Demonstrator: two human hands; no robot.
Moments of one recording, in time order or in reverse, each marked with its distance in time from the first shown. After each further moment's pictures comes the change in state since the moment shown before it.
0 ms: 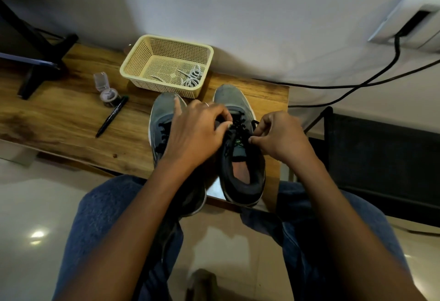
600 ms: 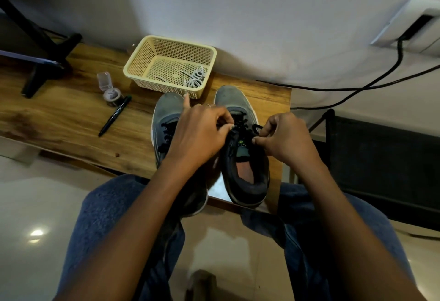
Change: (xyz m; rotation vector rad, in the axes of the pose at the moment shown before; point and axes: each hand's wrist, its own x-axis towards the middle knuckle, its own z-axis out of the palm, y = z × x) left_hand 0.004 -0.001 0.001 -0.117 0.044 0.021; right_hand -0.002 0.001 -0.001 -0.031 0.045 -0.006
